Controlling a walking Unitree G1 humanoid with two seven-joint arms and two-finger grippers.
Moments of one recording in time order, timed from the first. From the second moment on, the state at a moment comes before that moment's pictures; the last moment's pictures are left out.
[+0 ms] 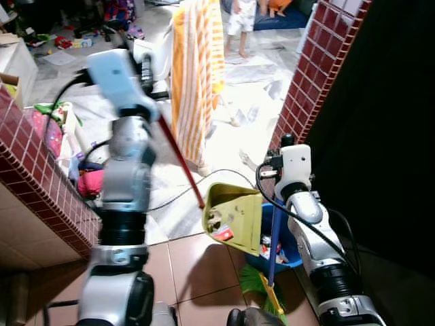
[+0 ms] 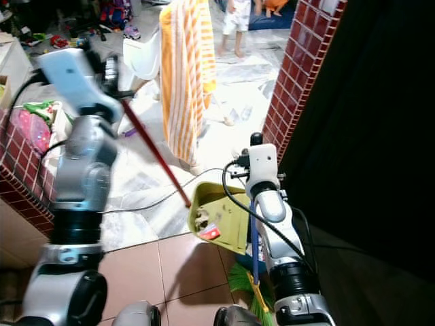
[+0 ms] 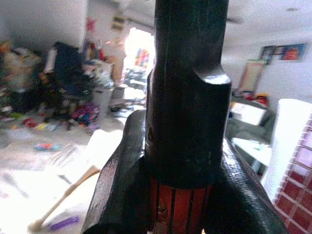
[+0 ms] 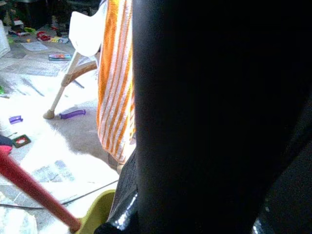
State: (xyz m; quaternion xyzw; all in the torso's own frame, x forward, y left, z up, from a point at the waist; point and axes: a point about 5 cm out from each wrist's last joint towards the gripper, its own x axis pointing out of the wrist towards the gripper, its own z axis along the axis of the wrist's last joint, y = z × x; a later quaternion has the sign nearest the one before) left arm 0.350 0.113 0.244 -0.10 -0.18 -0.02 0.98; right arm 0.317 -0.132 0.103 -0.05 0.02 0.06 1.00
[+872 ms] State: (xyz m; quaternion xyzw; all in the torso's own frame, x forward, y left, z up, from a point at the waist) left arm 0.347 0.044 0.258 -0.06 -0.24 -0.14 0.96; right arm 0.297 -0.148 0.103 -0.06 0.01 0.04 1.00
